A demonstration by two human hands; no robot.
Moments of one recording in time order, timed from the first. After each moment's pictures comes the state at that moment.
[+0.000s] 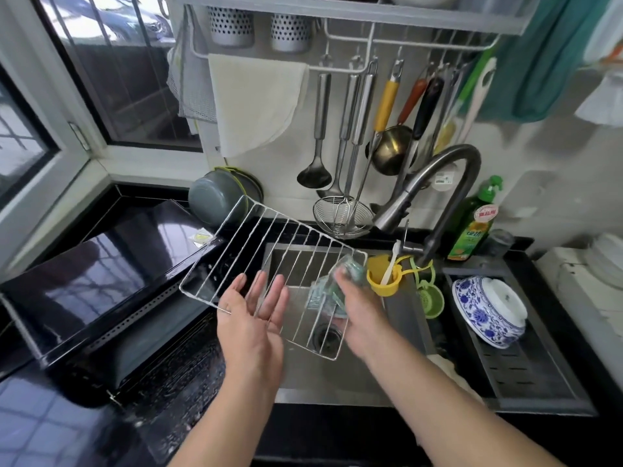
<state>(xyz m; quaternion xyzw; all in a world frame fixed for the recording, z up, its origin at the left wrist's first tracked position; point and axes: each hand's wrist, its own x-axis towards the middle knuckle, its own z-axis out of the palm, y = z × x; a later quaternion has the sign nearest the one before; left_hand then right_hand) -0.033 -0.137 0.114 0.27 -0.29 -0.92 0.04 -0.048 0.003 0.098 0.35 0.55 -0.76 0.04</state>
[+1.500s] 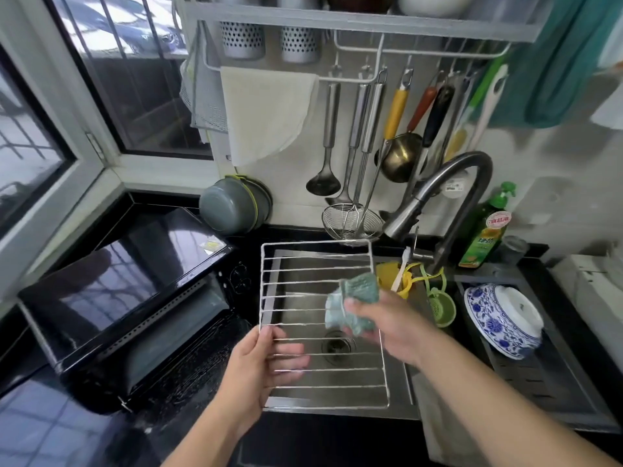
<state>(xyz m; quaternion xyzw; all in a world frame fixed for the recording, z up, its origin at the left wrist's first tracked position) -0.015 -0.182 0.059 0.13 -0.57 -0.79 -0.20 -0.037 0.049 0.107 0.18 0.66 -0.71 0.16</state>
